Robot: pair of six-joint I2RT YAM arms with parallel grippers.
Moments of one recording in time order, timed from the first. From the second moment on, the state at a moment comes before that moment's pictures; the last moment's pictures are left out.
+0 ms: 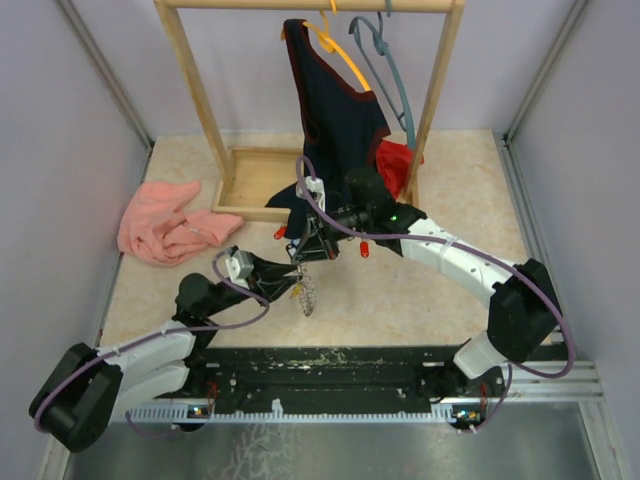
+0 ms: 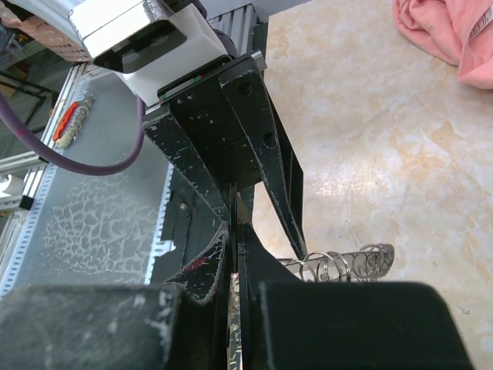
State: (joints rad) left arm -0.57 0.98 0.12 1.08 0.58 -0.17; right arm 0.71 1.50 1.20 -0.15 -1.03 0.03
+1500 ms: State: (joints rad) left arm -0.58 1.01 0.15 1.05 0.63 -0.17; right arm 0.71 1.50 1.20 -0.16 -1.03 0.02
